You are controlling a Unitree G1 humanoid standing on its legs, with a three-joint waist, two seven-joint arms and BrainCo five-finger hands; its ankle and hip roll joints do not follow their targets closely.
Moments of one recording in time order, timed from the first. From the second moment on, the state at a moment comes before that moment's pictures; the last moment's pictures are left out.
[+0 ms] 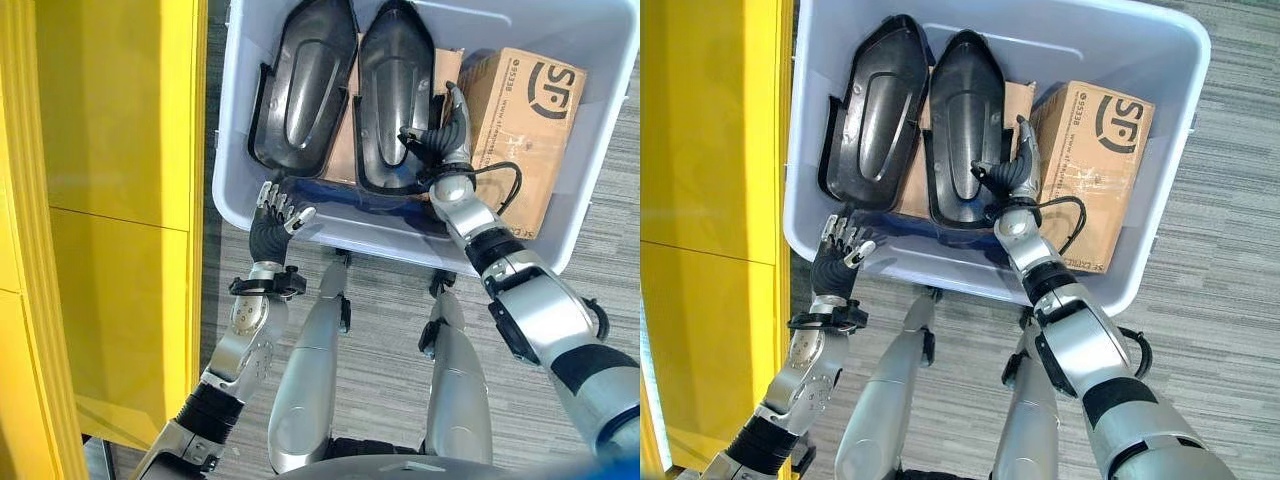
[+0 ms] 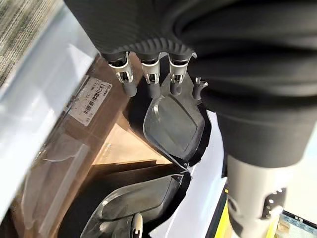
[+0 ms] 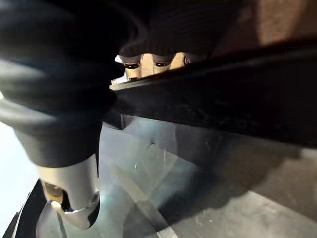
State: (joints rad) left arm -0.17 0.33 -0.36 -0.07 -0.66 -0.30 0.31; right arm -1.11 -0.25 0.35 1.08 0.06 -0.13 -0.56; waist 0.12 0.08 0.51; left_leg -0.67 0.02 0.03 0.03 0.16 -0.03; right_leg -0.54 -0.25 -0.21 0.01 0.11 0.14
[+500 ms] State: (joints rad) left arm -0.18 0.32 -0.36 -0.07 -0.66 -0.30 0.27; right arm -1.10 -0.28 0.37 1.09 0.07 -0.09 -0.51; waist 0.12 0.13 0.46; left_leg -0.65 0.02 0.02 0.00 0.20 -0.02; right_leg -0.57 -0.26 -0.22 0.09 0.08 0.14
